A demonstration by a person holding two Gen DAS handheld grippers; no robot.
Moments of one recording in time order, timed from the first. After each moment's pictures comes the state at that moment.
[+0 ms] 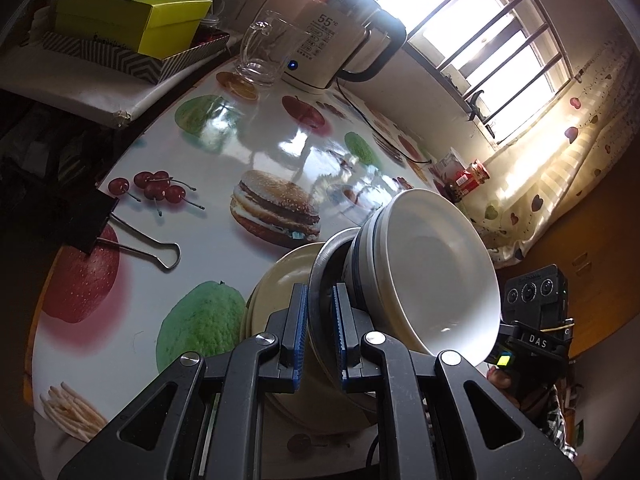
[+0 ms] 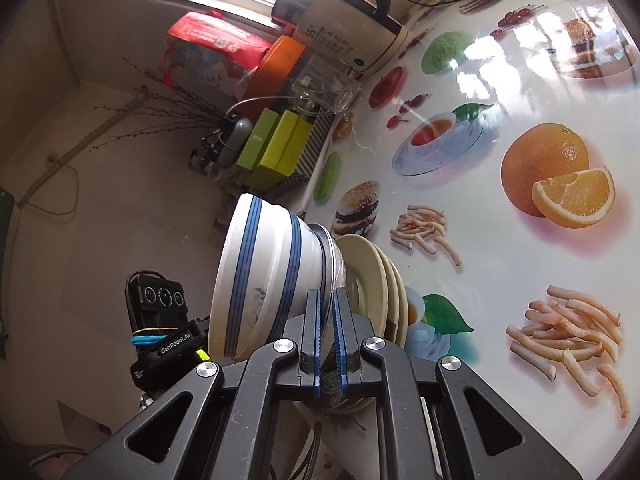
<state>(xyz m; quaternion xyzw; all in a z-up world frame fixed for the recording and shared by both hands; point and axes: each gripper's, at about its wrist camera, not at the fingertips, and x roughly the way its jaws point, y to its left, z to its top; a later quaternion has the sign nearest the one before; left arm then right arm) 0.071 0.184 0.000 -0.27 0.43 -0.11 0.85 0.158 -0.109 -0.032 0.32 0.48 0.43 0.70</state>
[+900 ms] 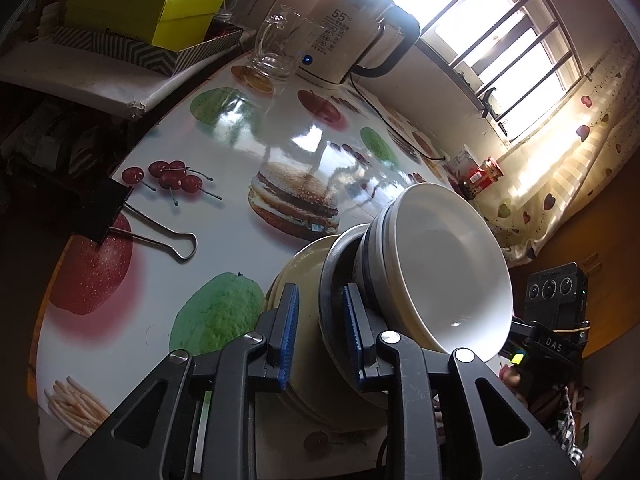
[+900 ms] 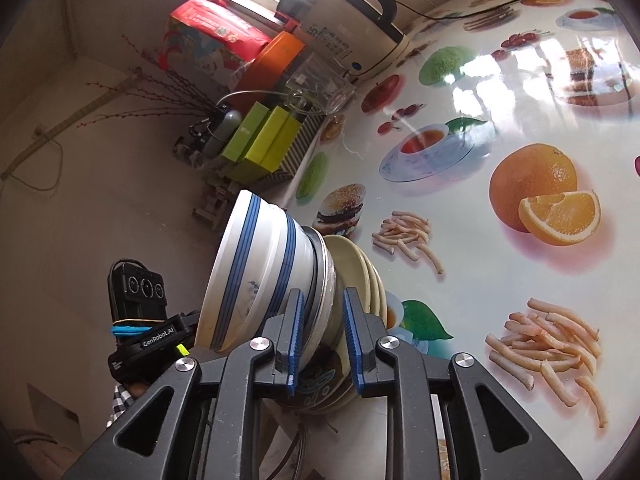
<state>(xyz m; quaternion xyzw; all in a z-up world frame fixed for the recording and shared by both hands) 0.068 0.185 -0.008 -0.27 0.44 -0.09 0.85 0.152 -0.106 -0.023 0.26 0.47 0.41 0.74</state>
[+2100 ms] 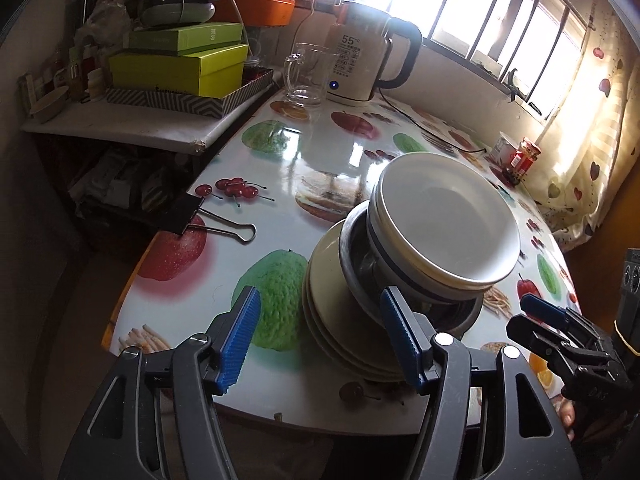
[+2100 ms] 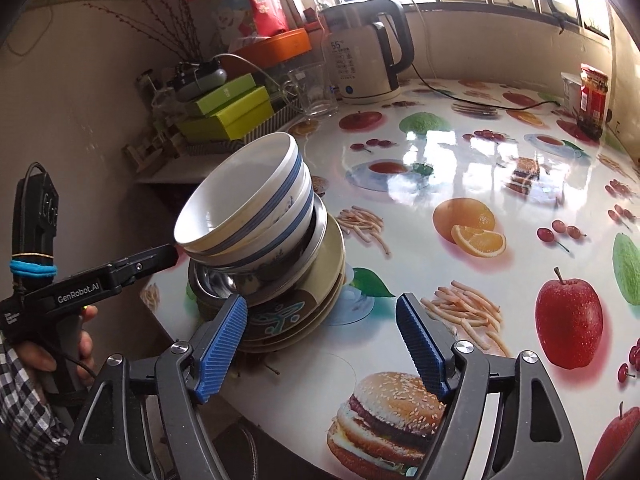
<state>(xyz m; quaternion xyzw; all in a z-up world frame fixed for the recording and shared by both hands) 0.010 0.155 0.018 -0.14 0.42 0.02 0.90 0.072 -0.085 0.014 0.02 0.42 0.31 0.85</state>
